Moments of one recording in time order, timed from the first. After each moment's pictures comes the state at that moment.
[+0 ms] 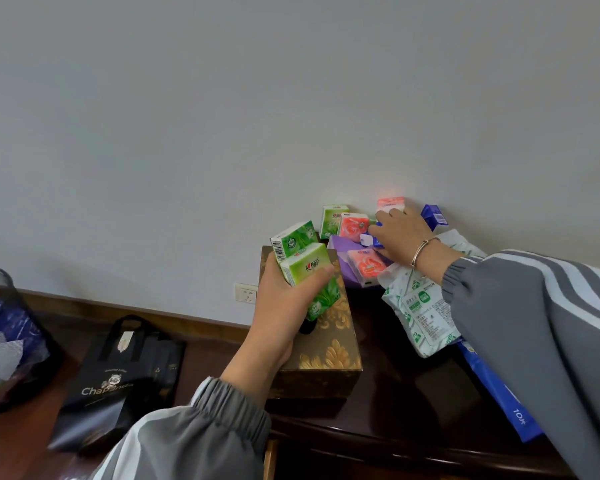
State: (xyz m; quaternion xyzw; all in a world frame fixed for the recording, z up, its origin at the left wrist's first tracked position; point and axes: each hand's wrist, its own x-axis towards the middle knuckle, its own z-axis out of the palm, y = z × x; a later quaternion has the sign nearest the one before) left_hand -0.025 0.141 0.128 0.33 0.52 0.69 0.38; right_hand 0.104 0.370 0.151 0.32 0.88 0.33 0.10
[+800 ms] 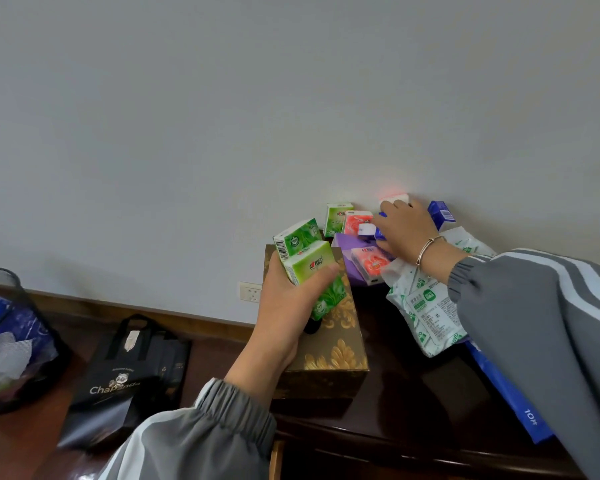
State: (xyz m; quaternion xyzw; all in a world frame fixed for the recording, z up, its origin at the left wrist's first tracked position) left_hand -0.026 0.142 0.126 0.32 0.51 0.70 0.39; right_hand 0.100 0.371 0.148 0.34 0.89 0.30 0.01
